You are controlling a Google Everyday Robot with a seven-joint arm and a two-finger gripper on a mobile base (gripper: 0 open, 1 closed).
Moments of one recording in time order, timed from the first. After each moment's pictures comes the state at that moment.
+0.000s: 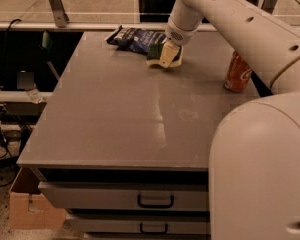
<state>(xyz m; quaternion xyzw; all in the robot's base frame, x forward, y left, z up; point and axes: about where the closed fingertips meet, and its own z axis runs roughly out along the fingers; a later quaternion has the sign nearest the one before) 0.766 -0.077 0.865 -0.54 0.81 -0.04 0.24</state>
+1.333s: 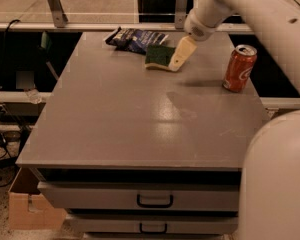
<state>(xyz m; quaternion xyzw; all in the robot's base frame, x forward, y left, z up) 0.759 -0.113 0.888 -0.54 0.79 -0.01 0.29</state>
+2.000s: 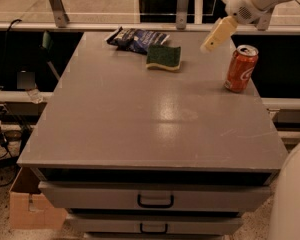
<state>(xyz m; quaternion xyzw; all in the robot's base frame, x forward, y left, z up) 0.739 -0.191 0.960 -0.53 0.75 0.02 0.39</state>
